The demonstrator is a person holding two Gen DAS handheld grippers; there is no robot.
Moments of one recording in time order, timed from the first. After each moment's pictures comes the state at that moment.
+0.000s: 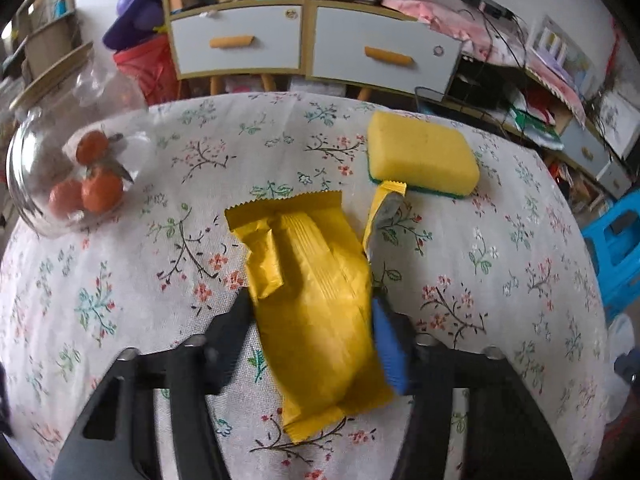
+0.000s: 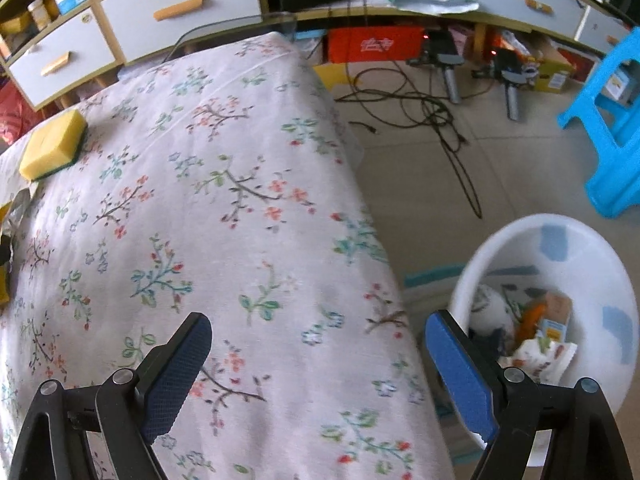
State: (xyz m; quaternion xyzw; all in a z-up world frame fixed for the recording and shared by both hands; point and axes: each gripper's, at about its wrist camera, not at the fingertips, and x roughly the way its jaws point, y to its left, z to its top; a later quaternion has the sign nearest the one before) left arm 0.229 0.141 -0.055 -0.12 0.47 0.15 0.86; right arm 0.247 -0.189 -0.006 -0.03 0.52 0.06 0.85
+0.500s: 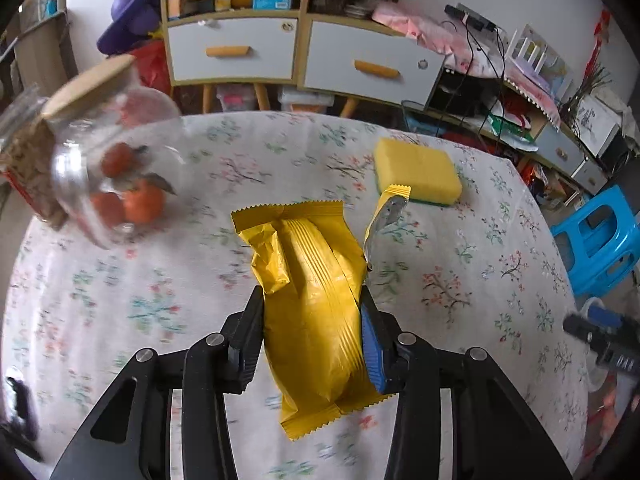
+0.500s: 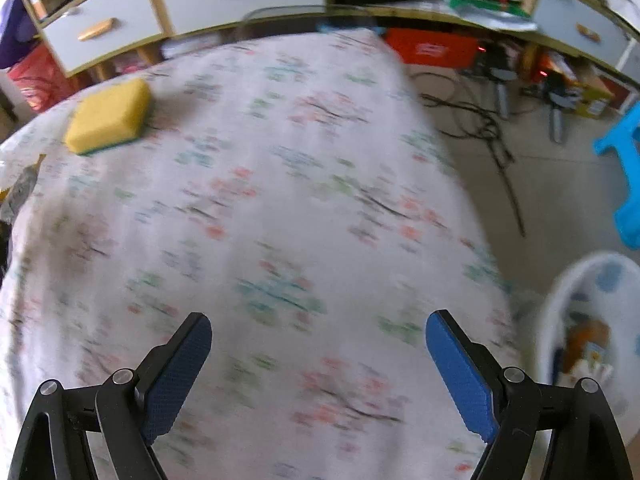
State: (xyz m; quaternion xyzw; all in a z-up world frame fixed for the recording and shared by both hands) left arm 0.187 0.179 -0.014 -0.13 0.46 0.12 0.87; right arm 0.257 -0.108 -0.003 -0.06 0.53 0.10 0.84
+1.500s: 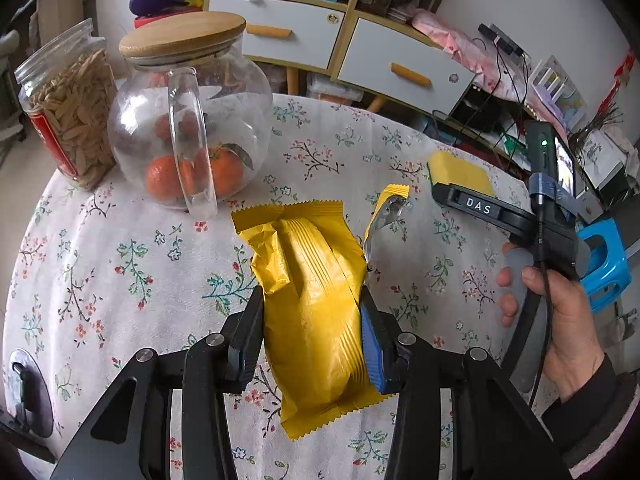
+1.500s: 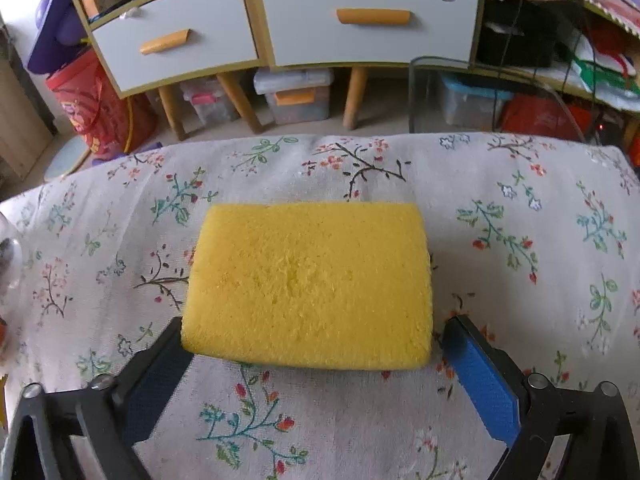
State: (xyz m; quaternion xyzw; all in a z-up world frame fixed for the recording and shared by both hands) left arm 0.154 0.244 -0.016 -0.20 0.47 0.12 0.85; right arm 0.361 0.095 -0.055 -0.07 0.47 0.17 0.86
